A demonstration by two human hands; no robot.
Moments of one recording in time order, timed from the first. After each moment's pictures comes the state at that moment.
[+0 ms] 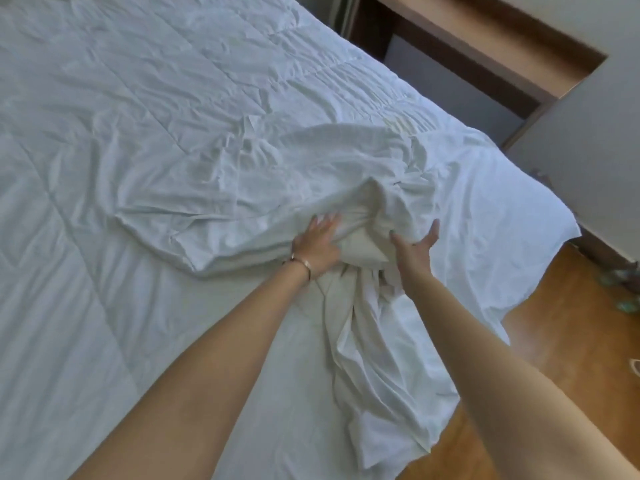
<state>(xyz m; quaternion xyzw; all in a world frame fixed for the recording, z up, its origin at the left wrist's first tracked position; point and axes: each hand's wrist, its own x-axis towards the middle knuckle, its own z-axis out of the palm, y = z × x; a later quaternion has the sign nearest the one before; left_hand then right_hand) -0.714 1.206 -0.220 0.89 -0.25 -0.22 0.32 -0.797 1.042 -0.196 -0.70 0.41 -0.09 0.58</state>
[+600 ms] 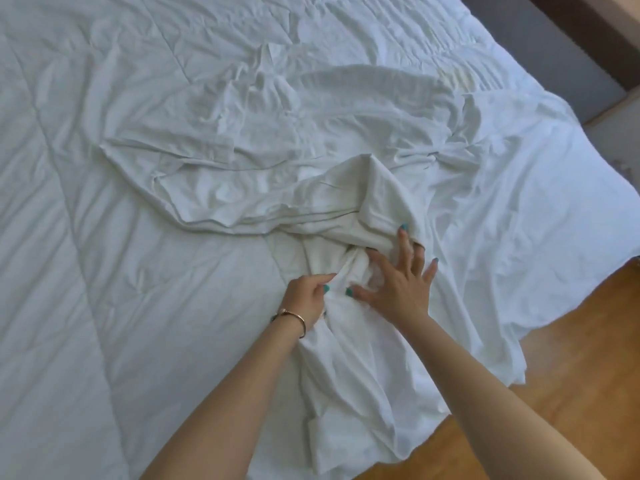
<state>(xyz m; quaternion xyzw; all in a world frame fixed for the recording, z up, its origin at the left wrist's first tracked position) -0.808 1.185 -0.319 0.87 -0.01 -0.24 0.42 -0.825 0.998 -0.299 -0.99 0.11 0.09 0.03</state>
